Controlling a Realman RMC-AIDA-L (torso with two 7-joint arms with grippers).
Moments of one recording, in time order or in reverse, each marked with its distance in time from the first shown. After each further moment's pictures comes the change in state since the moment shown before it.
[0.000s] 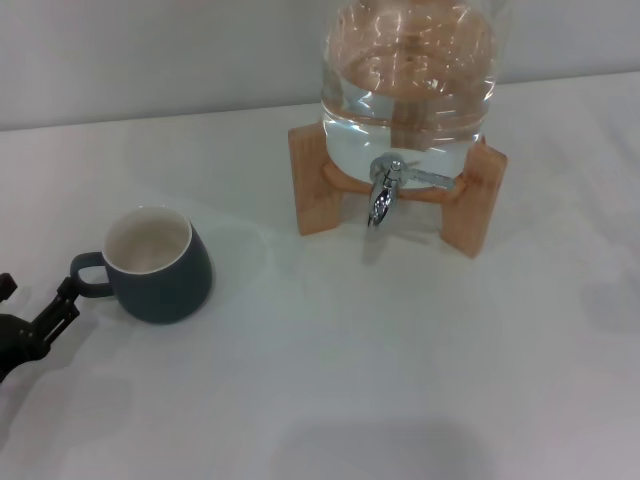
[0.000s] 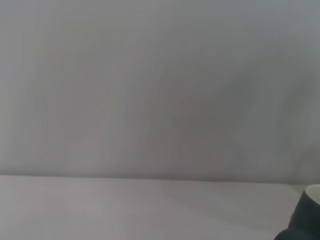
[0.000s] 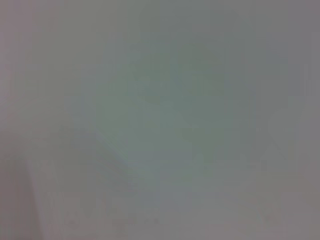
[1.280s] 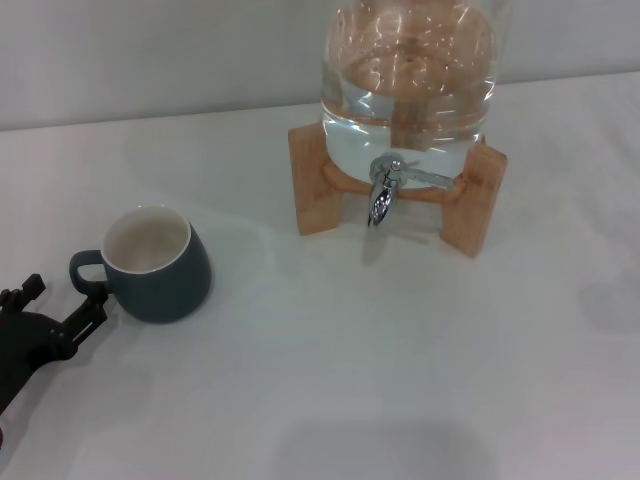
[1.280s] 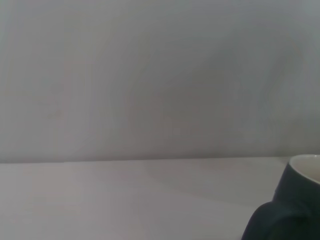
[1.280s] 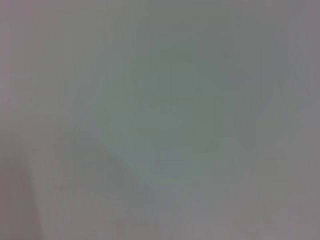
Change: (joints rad) left arm -0.039 -0.003 0.007 -0.025 0.034 0.077 0.048; right arm 0.003 -0.002 0.000 0.000 0.001 0.000 -0.010
